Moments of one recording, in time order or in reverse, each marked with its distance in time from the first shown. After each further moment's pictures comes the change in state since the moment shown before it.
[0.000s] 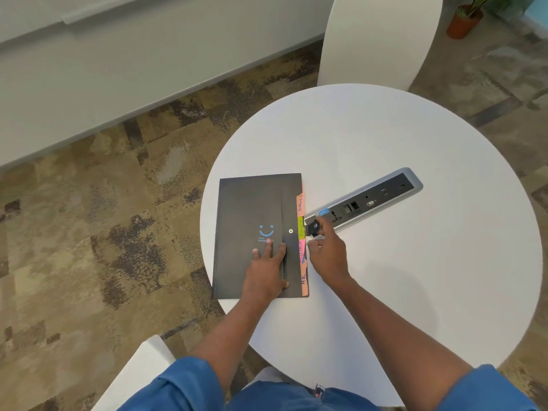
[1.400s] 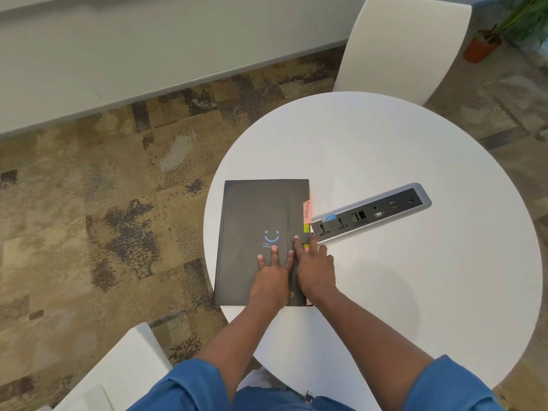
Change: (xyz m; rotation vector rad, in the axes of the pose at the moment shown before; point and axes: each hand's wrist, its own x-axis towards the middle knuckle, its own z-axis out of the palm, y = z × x) left_hand -0.003 0.015 0.016 0.040 -0.063 -0.008; right_hand -0.011 0.000 0.039 -0.892 -0.269 -0.152
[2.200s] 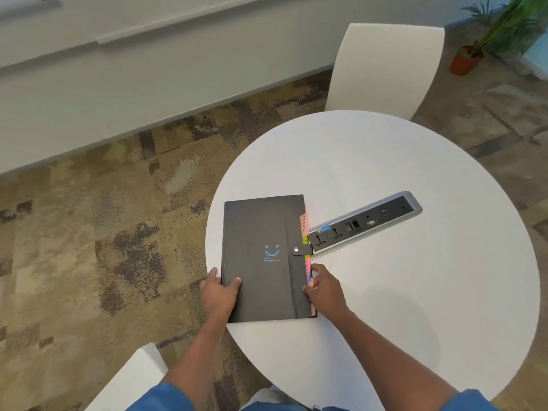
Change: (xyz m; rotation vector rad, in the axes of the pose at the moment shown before) left_hand -0.024 -0.097 0.008 -0.962 0.484 -0.600; right_hand -0.030 0.037 0.009 0.796 -0.045 0.190
